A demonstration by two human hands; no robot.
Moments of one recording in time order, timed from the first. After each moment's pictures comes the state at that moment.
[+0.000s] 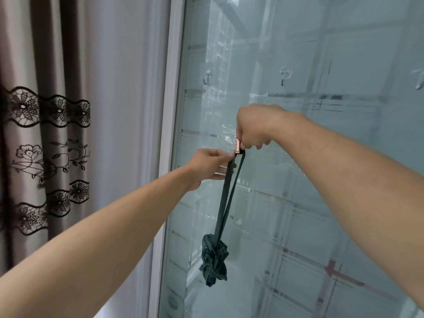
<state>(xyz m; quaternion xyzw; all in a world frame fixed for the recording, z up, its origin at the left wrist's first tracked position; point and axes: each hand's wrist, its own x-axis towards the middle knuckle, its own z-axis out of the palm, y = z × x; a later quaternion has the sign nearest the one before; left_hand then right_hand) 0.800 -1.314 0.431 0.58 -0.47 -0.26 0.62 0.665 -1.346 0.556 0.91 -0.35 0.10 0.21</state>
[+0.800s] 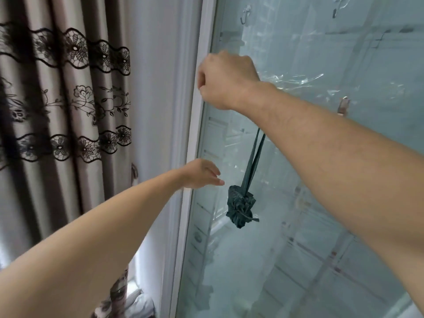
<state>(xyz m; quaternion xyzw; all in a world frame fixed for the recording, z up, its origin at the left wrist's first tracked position) 0.817 -1.243 0.302 0.80 -0.47 -0.18 0.34 0.725 -1.280 0.498 0.93 -0.13 0.30 0.18</state>
